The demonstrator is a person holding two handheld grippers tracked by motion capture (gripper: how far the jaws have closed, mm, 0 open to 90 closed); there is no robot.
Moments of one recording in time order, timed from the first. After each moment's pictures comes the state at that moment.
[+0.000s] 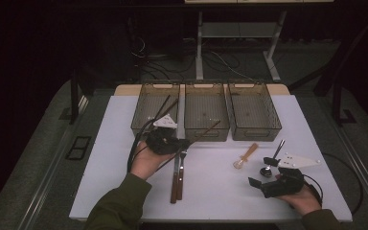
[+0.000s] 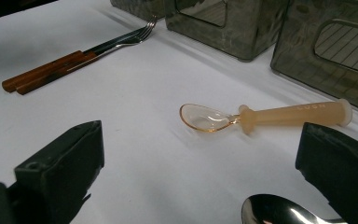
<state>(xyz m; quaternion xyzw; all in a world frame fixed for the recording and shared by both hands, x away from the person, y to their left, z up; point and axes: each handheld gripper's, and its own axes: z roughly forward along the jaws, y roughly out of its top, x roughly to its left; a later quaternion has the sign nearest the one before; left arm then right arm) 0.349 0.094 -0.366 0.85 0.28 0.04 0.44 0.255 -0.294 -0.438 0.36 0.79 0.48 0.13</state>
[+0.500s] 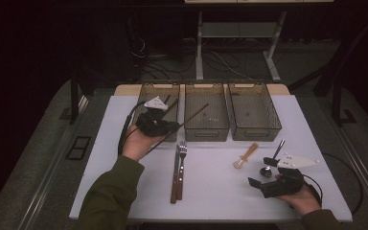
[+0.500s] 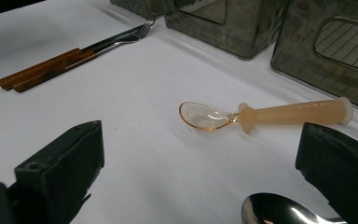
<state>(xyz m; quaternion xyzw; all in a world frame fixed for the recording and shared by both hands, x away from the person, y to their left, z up) 0.386 0.118 -0.337 0.85 0.31 0.08 0.42 0.255 -0.293 -0.439 0.36 0.79 0.48 0.13</state>
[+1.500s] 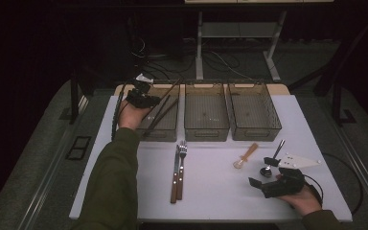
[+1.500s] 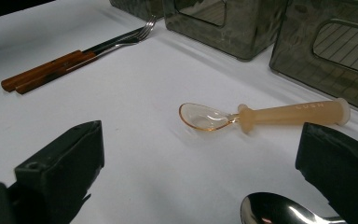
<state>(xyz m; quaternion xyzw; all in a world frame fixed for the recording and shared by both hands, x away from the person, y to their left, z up) 0.488 0.159 -0.356 0.82 0.41 0.16 0.36 0.254 -0.295 -0.437 0.36 0.79 0.48 0.13</state>
